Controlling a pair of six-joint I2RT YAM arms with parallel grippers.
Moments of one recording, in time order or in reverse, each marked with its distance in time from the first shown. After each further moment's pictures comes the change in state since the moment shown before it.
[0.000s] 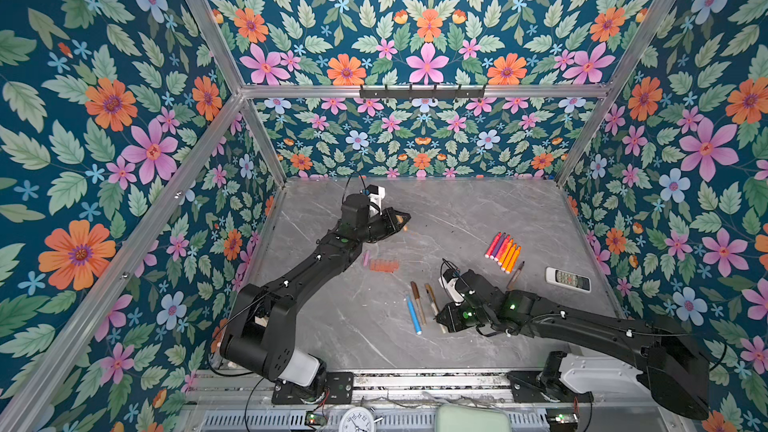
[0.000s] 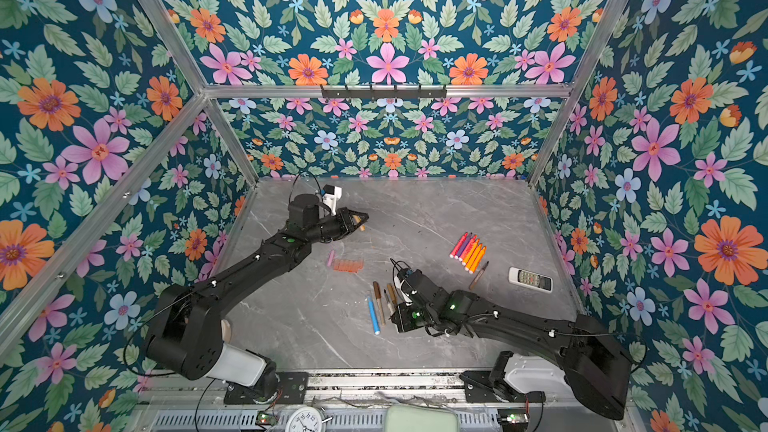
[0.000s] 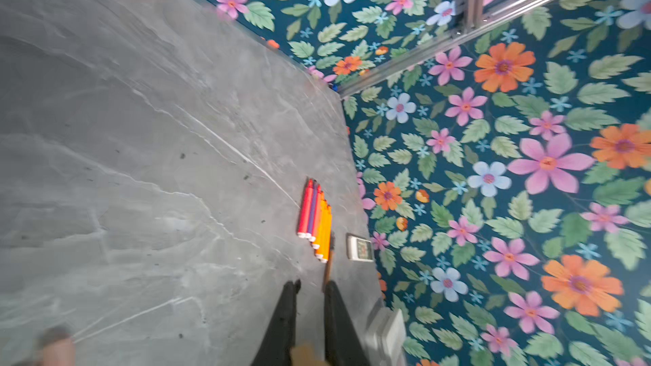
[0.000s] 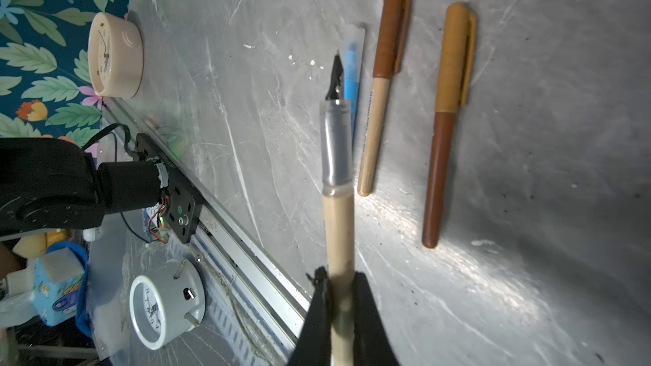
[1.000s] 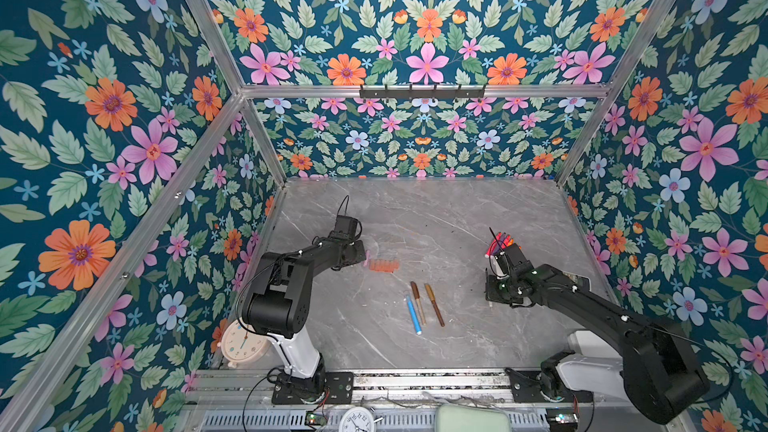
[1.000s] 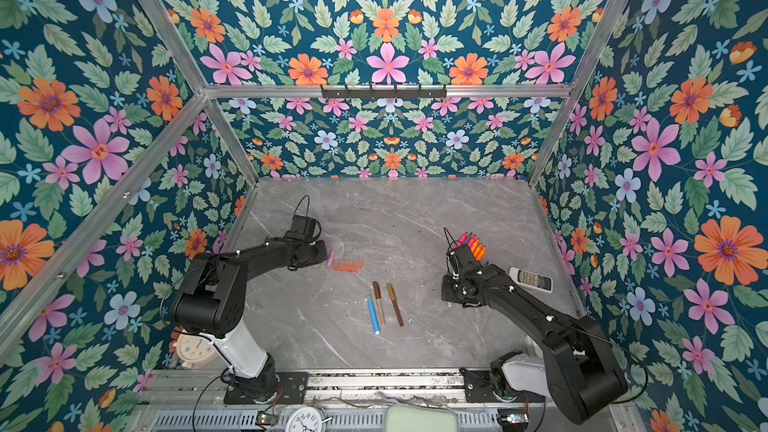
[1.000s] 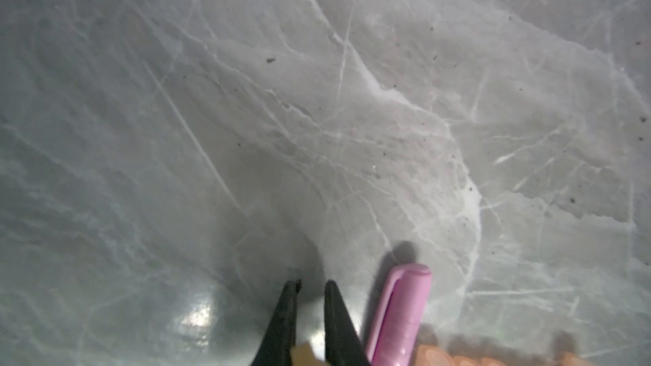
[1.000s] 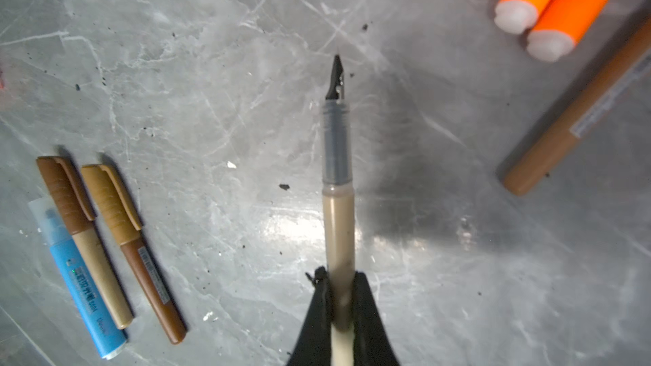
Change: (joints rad) left arm 0.190 0.239 -0.108 -0.288 -0.479 0.358; right arm -0.537 0.094 0.042 -0.238 0.113 -0.195
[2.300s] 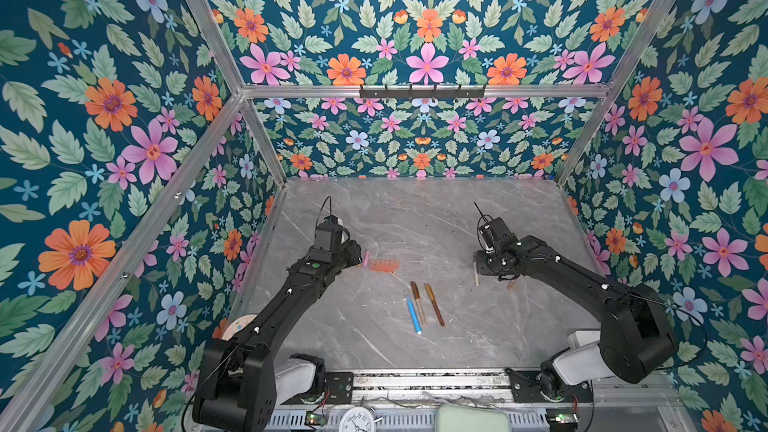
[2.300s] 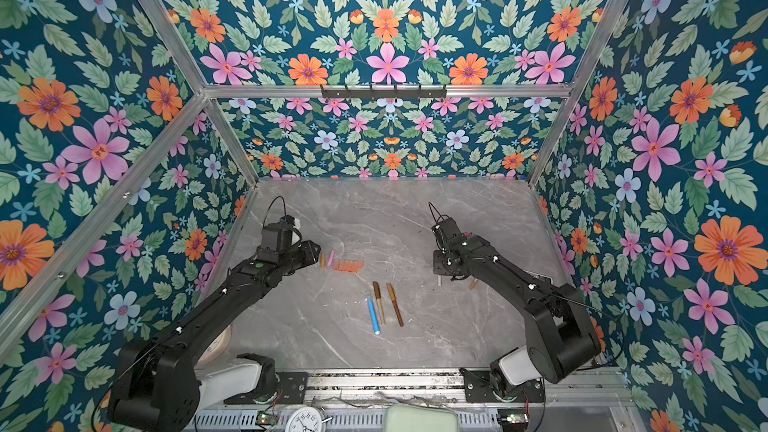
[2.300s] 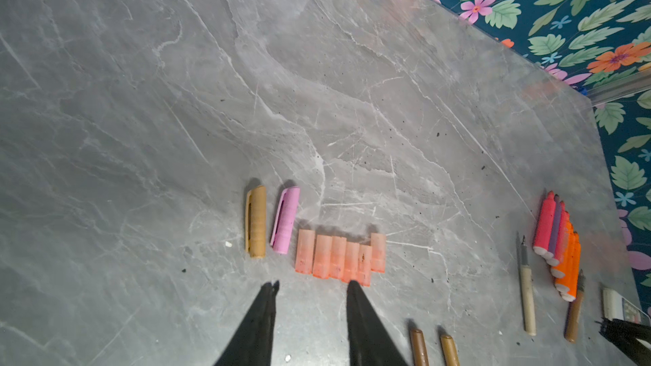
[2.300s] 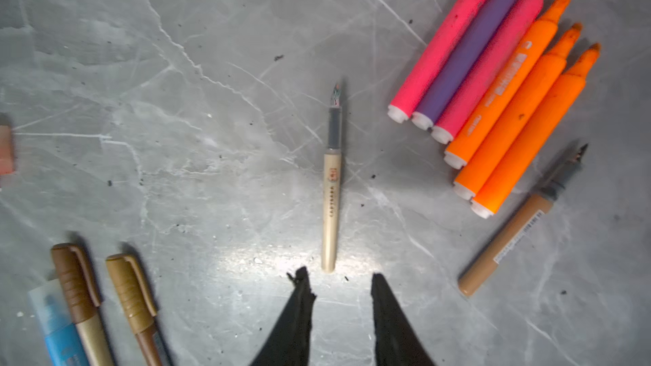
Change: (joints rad) left arm -0.027 -0.537 -0.196 -0.029 0.114 -0.069; right arm 0.028 0.187 0.270 -0.084 0.190 -0.064
